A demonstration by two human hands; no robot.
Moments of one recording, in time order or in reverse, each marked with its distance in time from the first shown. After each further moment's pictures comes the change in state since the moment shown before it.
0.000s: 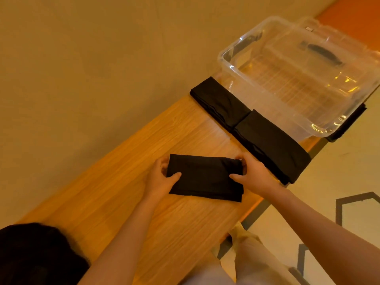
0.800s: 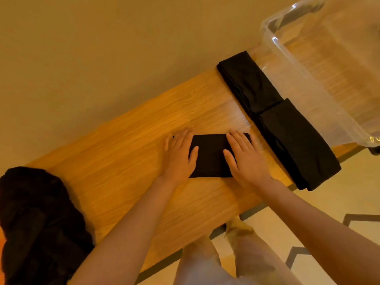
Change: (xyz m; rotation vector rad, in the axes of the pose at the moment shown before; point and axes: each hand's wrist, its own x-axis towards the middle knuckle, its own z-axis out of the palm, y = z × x) left_hand 0.005 -0.017 0.040 0.645 0.198 0.415; right_hand 0.033 0.002 0.041 -0.566 0.086 -0.520
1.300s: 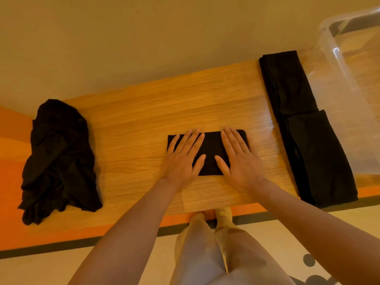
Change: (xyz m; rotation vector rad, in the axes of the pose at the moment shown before) left_hand -0.077 0.008 0.028 0.177 0.019 -0.121; right_hand -0.003 -0.004 0.024 -0.171 -0.058 -0.361
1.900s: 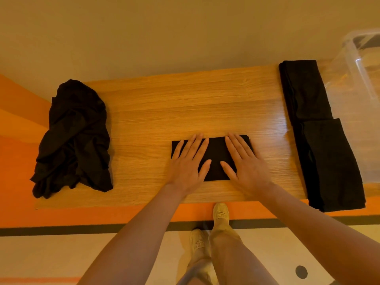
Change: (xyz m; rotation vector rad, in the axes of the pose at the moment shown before) left_hand -0.044 0.003 0.007 0.007 0.059 -0.123; right_hand -0.012 -0.013 0.005 -0.059 0.002 -0.136
